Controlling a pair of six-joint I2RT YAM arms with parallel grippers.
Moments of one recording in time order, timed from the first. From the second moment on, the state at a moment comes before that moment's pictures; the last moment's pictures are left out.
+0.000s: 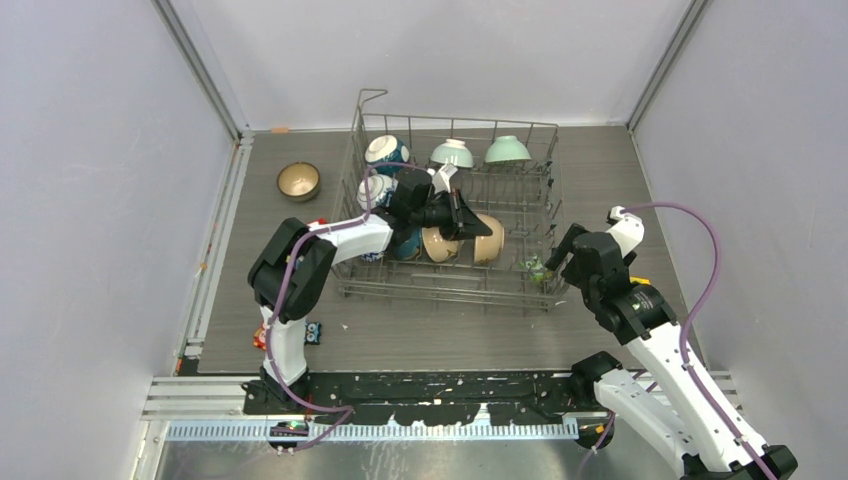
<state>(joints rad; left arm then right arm) -0.66 1.94 1.24 0.32 0.67 -1.07 0.40 0.68 0.74 -0.74 0.51 0.69</state>
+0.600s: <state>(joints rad) -0.64 1.93 1.22 0.33 0.68 -1.10 0.40 0.68 0.74 -0.74 0.51 0.71</state>
